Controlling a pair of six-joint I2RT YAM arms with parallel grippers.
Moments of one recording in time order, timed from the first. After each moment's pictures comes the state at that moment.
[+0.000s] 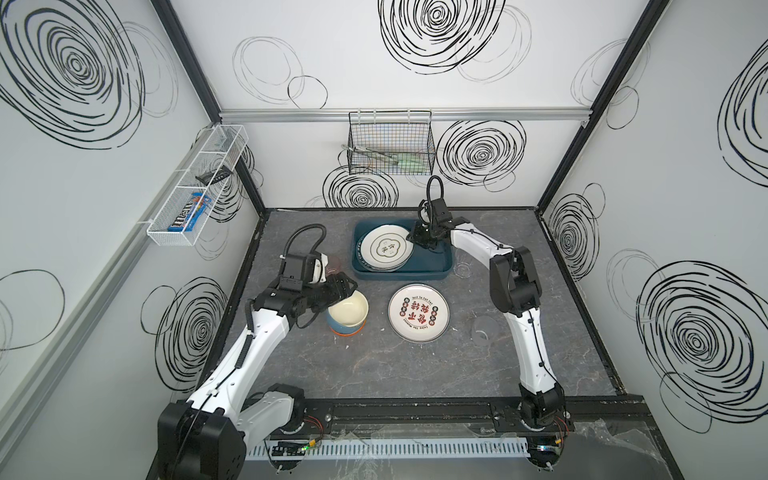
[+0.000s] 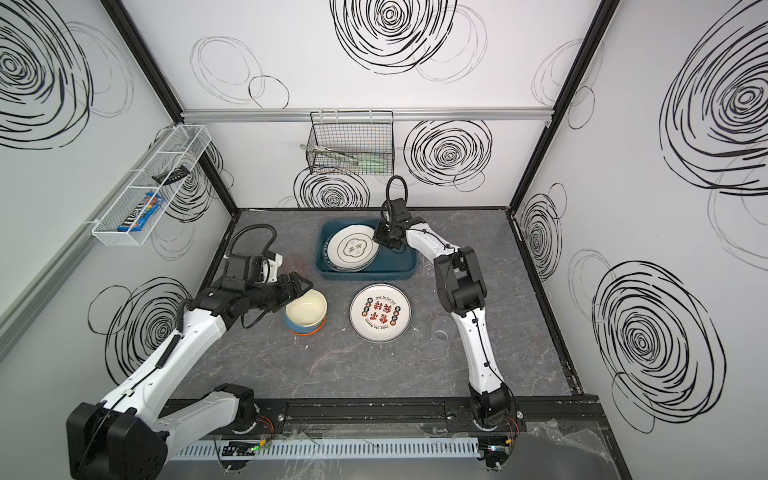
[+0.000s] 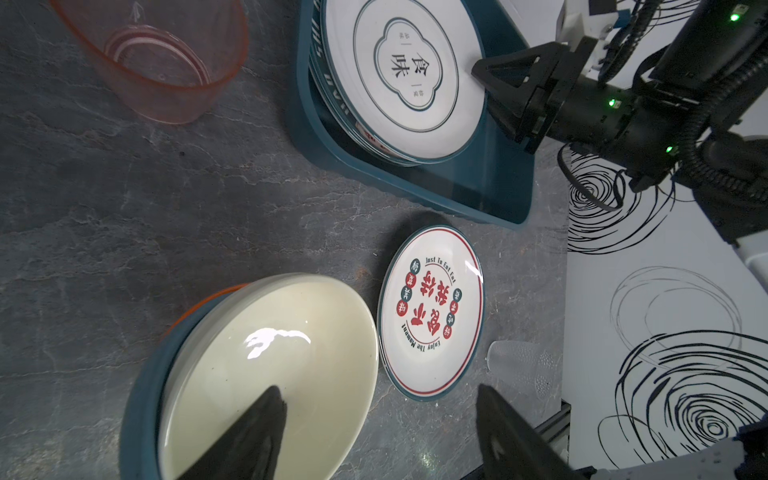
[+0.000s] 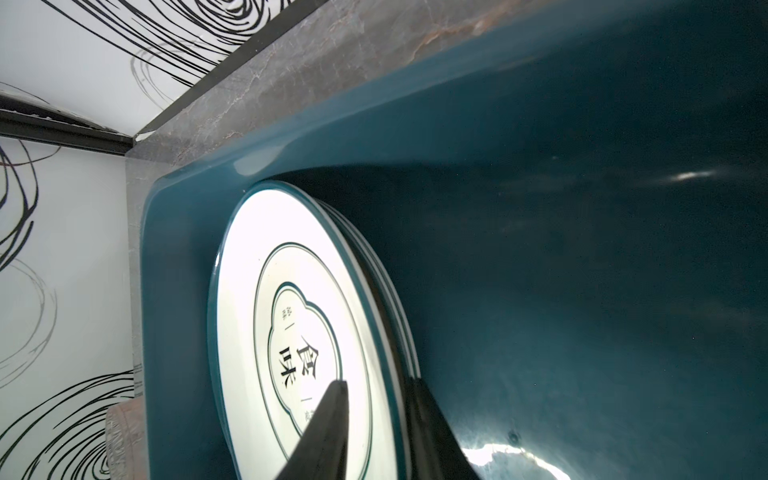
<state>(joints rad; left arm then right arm) -0.16 1.09 0.84 -0.61 0.42 -0.64 0.45 2.36 1.96 -0.47 -0.28 0.68</state>
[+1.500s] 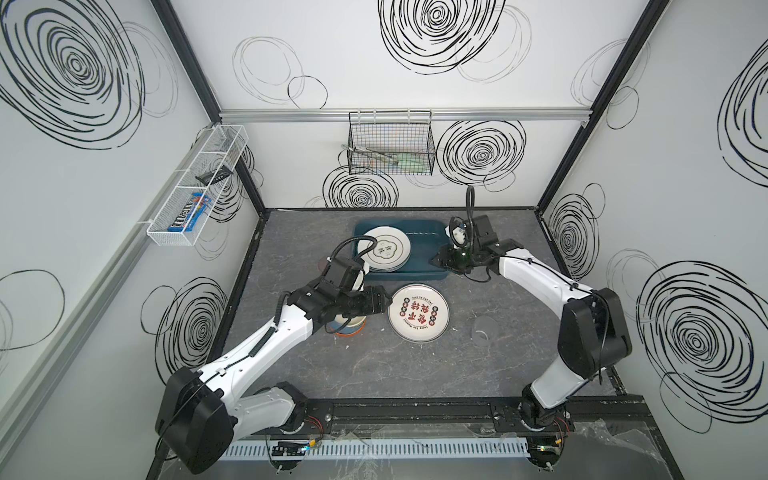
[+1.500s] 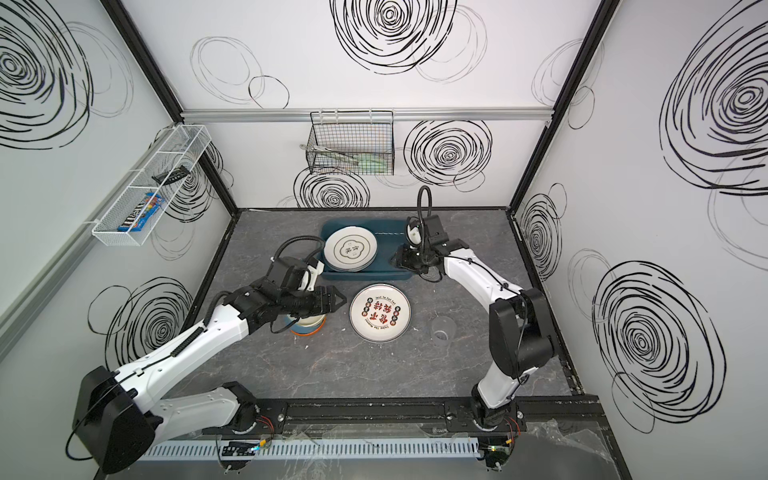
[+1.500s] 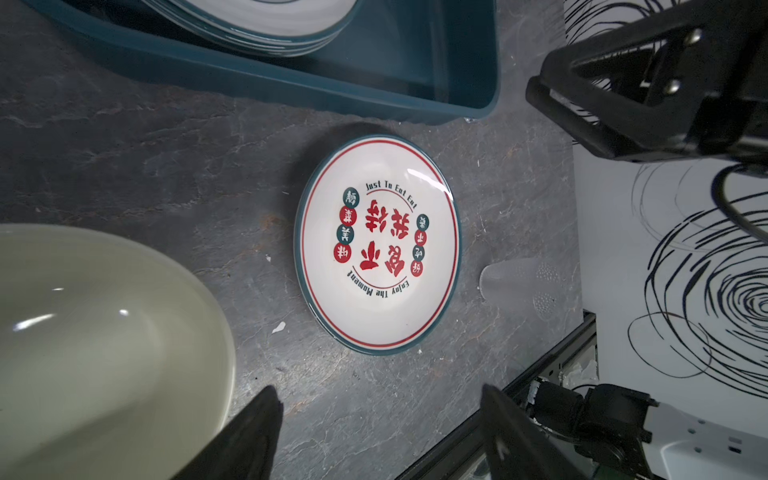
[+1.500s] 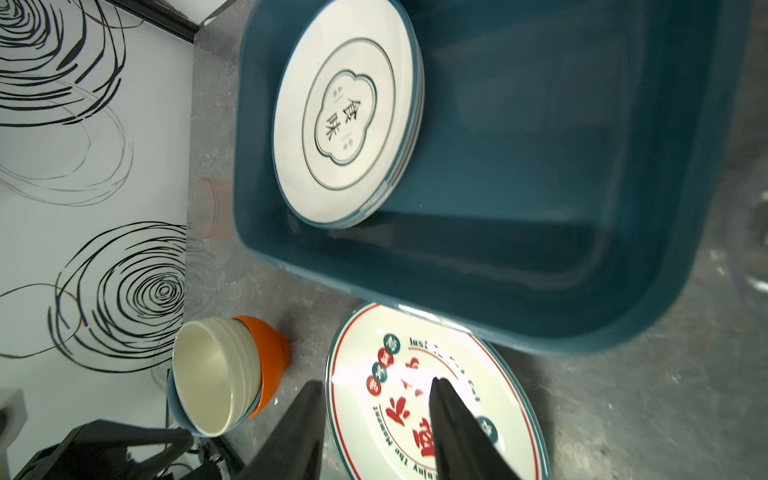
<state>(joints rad) -0.56 1.19 0.89 -0.55 0.30 -0.68 0.38 1.63 1.21 -0.48 -0.47 0.52</state>
